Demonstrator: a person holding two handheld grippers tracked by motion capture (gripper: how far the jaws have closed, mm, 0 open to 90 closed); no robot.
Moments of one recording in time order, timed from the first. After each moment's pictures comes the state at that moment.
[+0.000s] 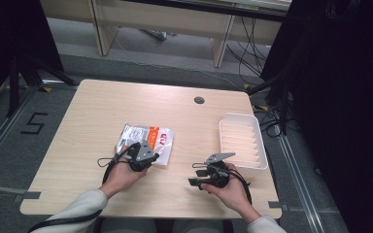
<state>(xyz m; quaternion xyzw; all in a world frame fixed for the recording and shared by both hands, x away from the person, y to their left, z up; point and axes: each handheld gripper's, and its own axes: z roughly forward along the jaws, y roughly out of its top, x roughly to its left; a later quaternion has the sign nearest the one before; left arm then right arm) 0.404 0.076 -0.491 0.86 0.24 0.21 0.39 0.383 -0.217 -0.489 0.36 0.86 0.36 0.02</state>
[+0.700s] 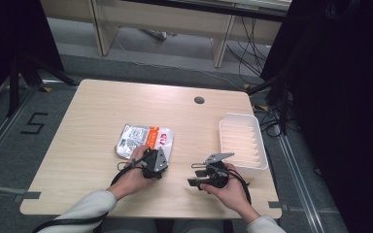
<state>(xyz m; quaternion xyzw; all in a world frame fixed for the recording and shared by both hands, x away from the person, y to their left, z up) 0.407 0.040 -0.513 0.89 0.16 0.29 0.31 0.383 -0.215 -0.490 0.36 0.86 0.36 0.02</state>
